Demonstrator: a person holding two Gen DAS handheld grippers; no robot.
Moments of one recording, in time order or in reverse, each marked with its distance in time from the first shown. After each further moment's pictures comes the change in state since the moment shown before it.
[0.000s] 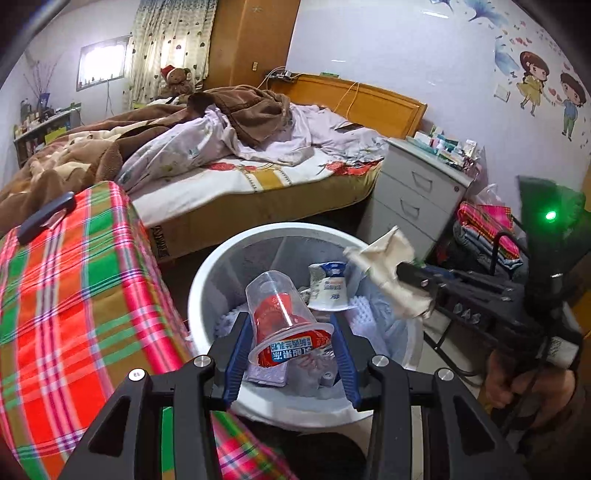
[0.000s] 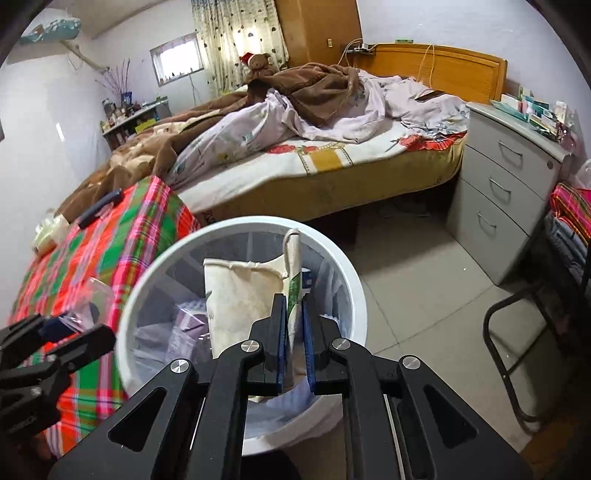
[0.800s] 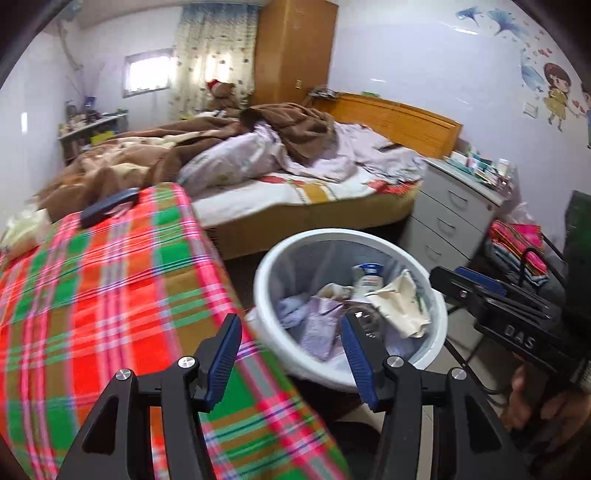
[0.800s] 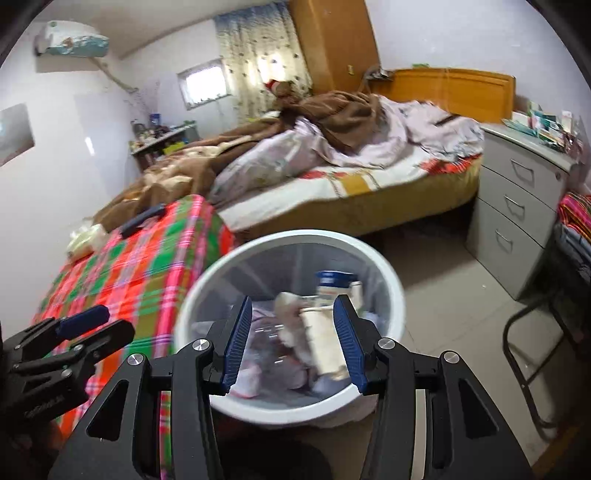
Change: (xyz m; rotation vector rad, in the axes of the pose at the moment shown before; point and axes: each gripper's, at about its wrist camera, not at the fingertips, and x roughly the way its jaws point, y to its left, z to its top) left arm -0.061 0.014 -0.032 -0.075 -0.077 0.195; right arm -0.052 0.028 -0.023 -0.006 -0.126 0.110
